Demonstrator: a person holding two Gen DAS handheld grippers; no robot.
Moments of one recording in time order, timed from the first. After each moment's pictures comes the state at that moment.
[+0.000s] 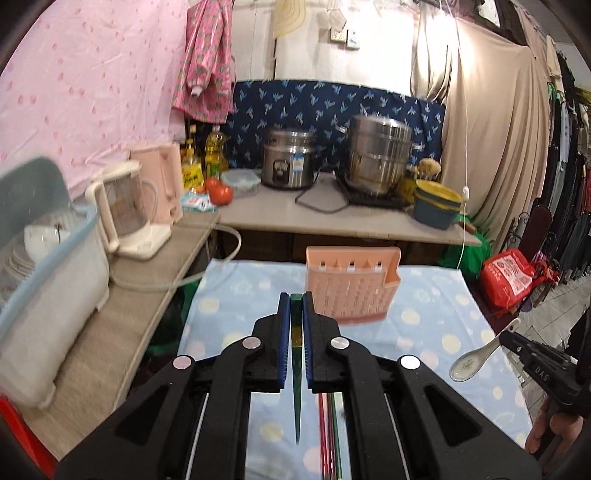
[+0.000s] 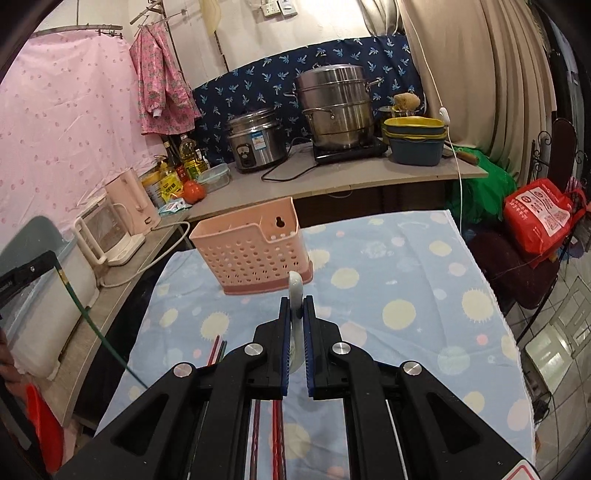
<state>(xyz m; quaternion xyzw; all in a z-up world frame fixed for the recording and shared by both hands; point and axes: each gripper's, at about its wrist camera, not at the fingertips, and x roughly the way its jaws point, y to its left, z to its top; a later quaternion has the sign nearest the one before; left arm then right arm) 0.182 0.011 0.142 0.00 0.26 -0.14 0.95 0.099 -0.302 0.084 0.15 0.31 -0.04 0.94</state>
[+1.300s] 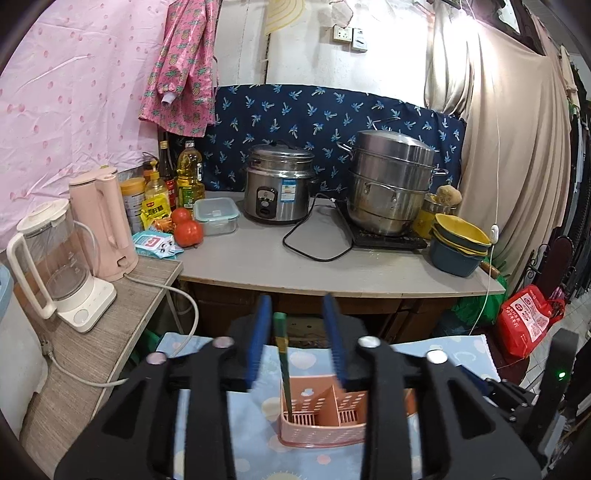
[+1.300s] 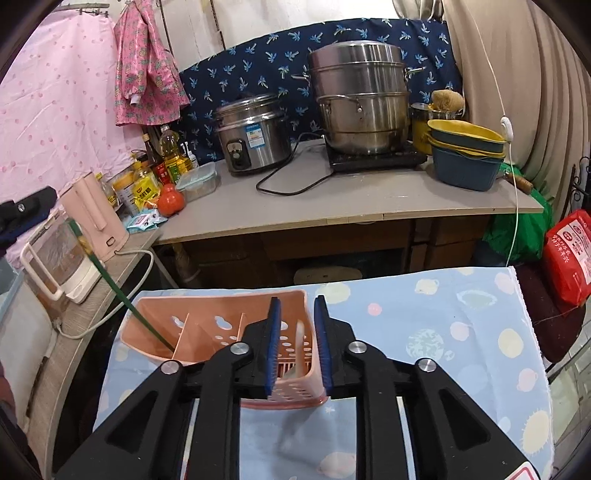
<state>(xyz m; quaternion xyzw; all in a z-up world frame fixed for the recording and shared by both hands) 0.384 -0.068 0.137 -0.02 0.25 -0.14 0.96 0.324 -0.311 0.053 0.12 0.33 -0.04 0.94</state>
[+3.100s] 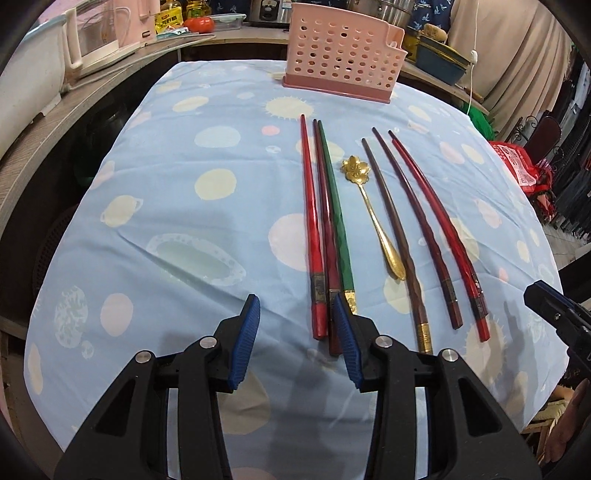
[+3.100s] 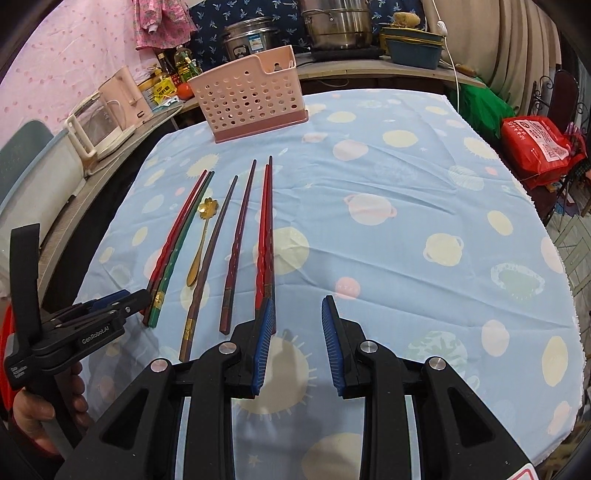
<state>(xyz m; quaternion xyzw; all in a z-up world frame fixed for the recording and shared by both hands) 0.106 -0.002 -0.105 0.01 0.49 -0.15 0.86 -0.003 -0.247 -0.052 0.13 0.45 -0.03 0.88</state>
